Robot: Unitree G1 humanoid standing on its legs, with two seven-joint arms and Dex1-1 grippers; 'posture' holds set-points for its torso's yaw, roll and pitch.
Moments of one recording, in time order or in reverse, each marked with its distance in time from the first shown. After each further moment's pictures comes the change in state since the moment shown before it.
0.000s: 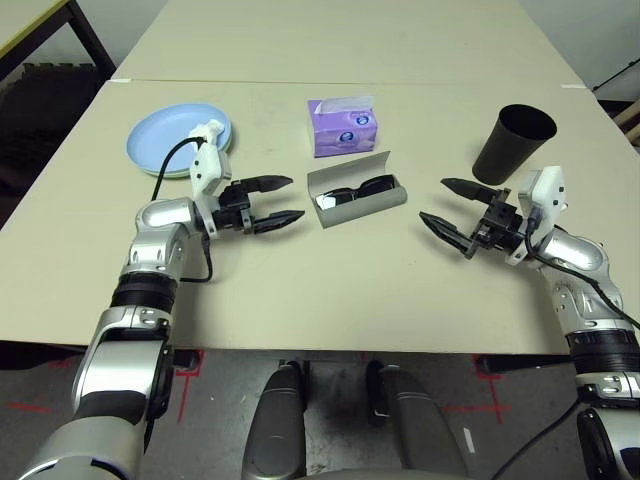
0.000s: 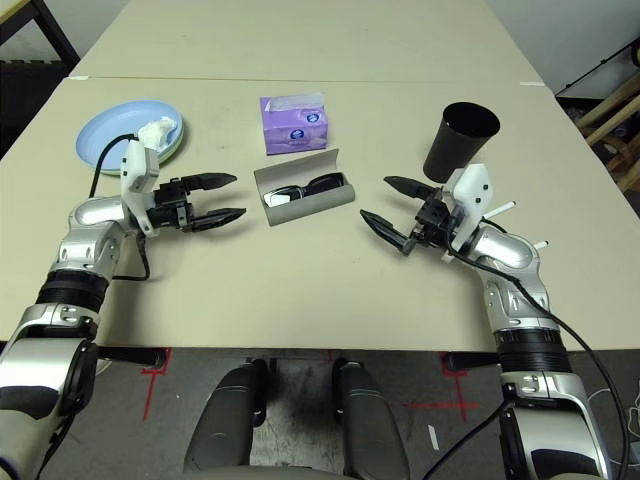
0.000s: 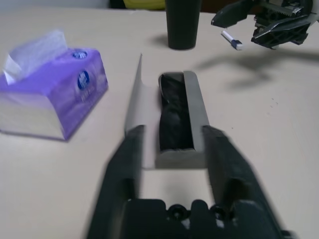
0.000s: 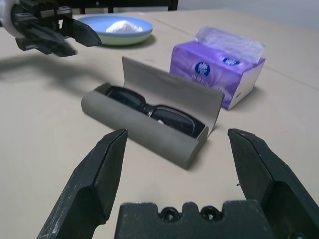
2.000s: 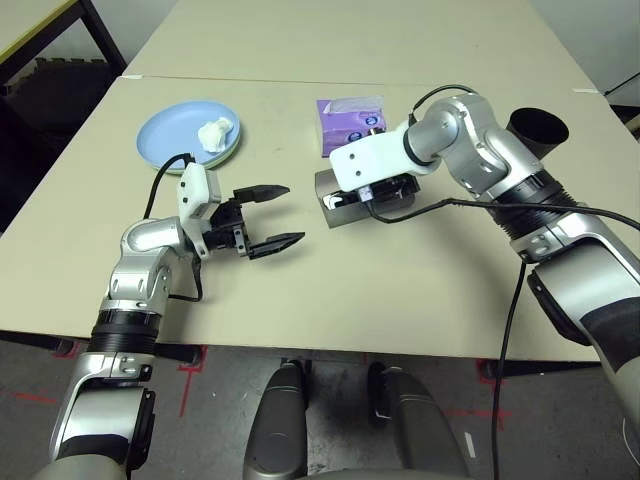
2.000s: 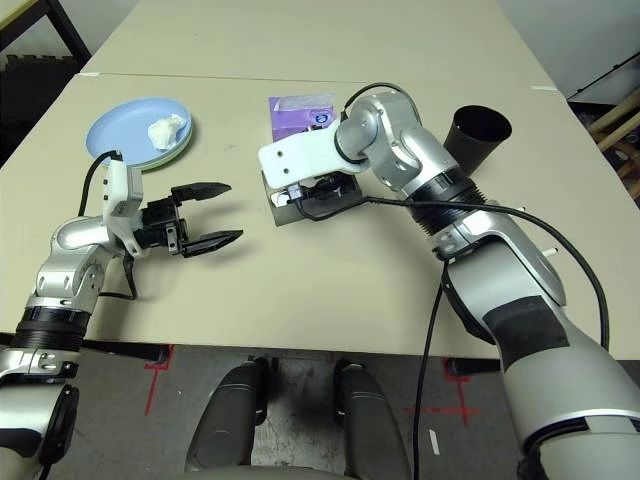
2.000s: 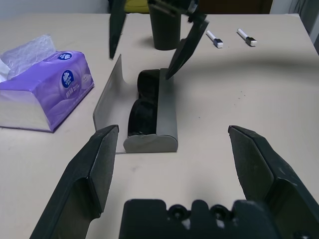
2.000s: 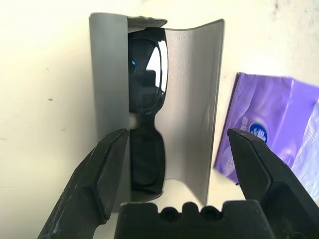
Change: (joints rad) left arm 0.272 0.065 0.008 -0.447 -0.086 0.146 0.045; right arm -0.788 0.012 0.587 0.218 -0.778 0.168 0.308
